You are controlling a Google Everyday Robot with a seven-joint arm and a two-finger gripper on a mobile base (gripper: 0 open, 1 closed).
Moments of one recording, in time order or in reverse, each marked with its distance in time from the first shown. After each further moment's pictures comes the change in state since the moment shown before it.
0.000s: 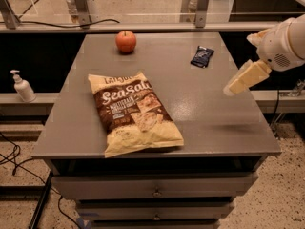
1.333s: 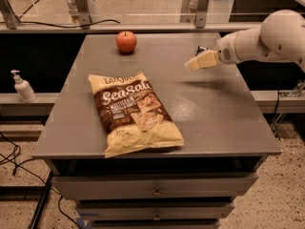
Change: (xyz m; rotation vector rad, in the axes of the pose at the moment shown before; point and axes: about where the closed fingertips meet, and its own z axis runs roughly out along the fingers) arm -0.032 -0.085 0.158 0.033 -0.245 0.375
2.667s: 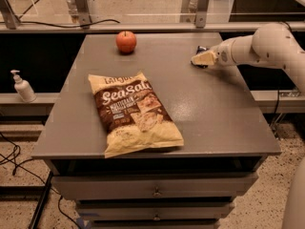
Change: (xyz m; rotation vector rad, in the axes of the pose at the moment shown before) arm 0.022 -0.052 0.044 0.095 -0.026 0.087
